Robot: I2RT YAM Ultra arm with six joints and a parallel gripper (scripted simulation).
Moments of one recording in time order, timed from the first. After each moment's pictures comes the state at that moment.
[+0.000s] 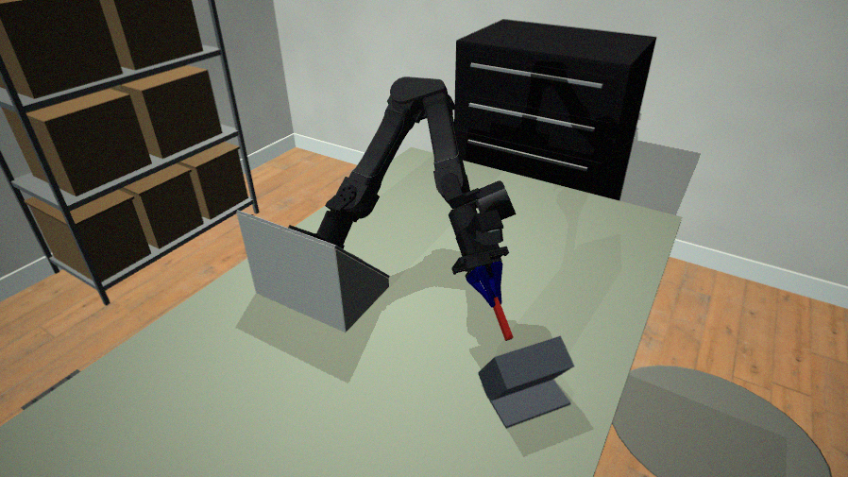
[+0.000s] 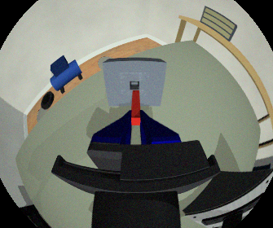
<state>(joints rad) 0.13 1.67 0.65 0.15 -0.04 1.05</state>
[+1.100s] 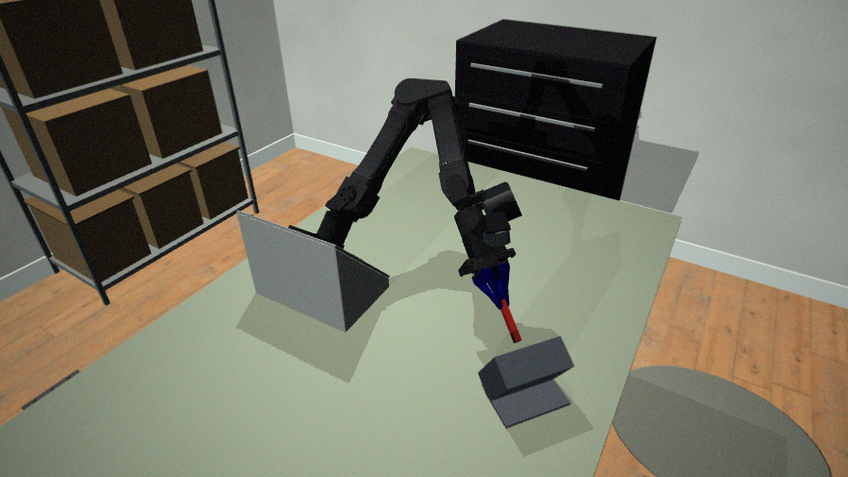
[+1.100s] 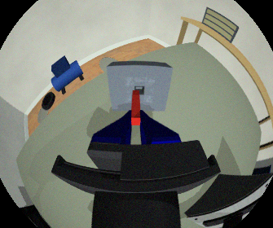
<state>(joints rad) 0.13 1.72 0.70 0.15 -0.05 1.05</state>
